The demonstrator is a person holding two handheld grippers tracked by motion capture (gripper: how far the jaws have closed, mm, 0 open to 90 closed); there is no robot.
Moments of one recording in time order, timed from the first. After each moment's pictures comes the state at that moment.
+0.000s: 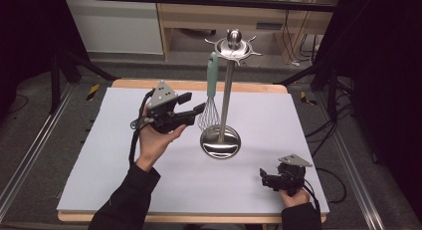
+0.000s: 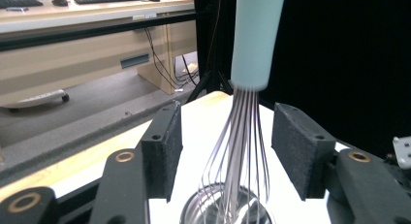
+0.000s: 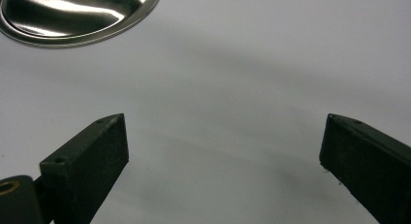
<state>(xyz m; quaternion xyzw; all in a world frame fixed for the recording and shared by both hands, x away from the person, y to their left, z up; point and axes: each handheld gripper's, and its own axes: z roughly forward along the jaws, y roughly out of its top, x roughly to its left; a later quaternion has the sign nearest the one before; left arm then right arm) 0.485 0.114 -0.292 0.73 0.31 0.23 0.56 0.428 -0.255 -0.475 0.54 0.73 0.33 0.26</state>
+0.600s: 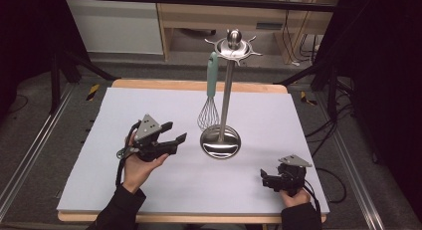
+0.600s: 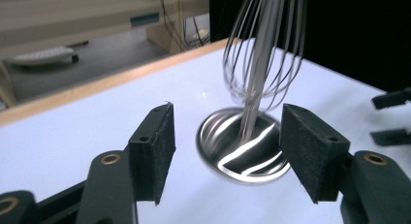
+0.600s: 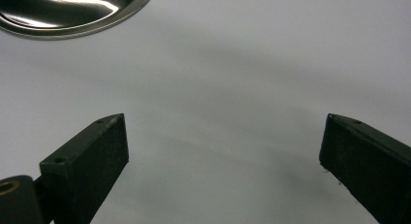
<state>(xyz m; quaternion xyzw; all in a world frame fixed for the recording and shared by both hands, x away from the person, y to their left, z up) 0.462 0.160 -0.373 0.76 0.34 0.22 0.51 0.427 -0.256 -0.477 0.54 0.73 0.32 0.26</state>
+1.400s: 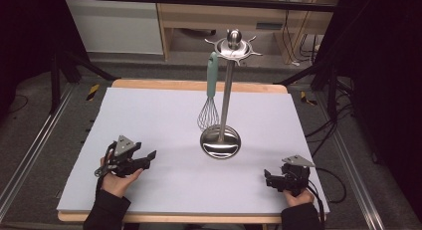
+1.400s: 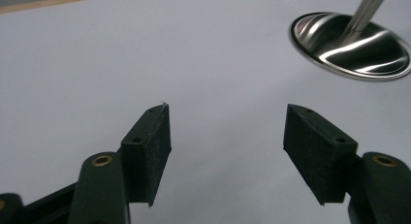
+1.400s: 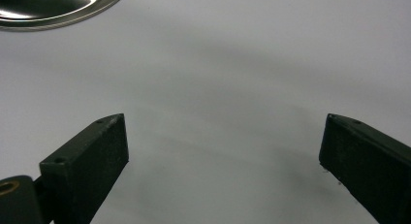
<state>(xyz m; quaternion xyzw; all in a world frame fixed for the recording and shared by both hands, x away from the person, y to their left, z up) 0.457 0.236 -0.451 0.75 0.45 0.24 0.42 0.428 -0.268 -0.479 0.55 0.73 0.31 0.26</state>
